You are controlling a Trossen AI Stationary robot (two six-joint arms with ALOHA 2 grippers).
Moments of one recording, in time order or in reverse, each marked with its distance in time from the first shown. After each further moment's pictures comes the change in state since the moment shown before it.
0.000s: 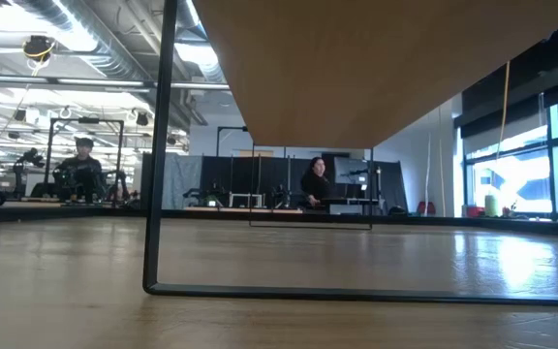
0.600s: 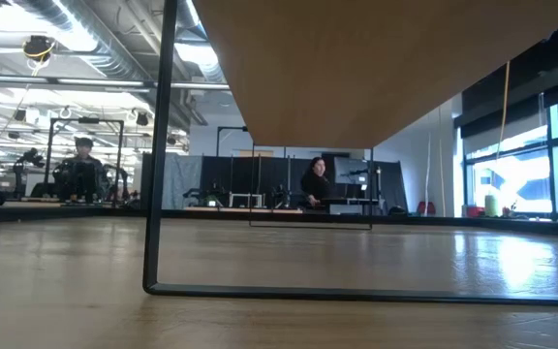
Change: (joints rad) left arm -0.009 0.004 -0.002 -0.069 0.063 -0.043; right arm 0.001 0.000 0.000 0.002 -0.003 0.000
